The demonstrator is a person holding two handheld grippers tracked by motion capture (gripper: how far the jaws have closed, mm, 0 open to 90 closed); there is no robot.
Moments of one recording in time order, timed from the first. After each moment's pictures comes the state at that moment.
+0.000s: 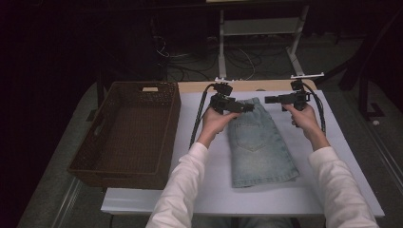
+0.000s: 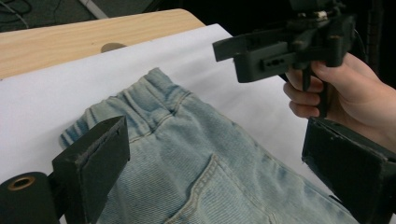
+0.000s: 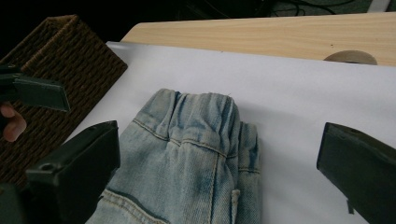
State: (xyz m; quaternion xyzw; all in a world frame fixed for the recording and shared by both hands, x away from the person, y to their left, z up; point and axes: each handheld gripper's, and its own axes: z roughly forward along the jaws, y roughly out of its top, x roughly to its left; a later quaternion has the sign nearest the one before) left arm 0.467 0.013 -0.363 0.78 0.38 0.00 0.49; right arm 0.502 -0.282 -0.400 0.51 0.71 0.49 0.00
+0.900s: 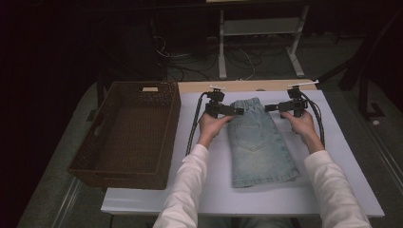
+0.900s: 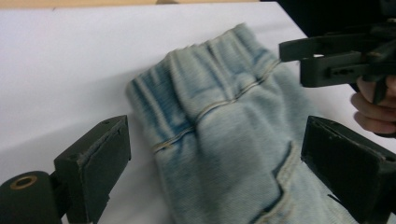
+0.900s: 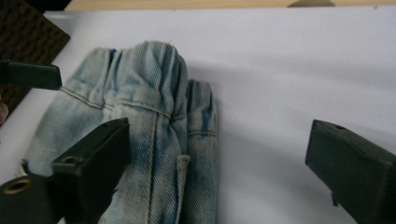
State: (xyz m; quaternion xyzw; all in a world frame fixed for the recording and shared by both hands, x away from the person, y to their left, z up) left arm 0.494 0.030 -0.421 0.76 0.46 -0.02 0.45; right arm 0.500 -0.281 -0.430 0.55 0.72 0.41 0.02
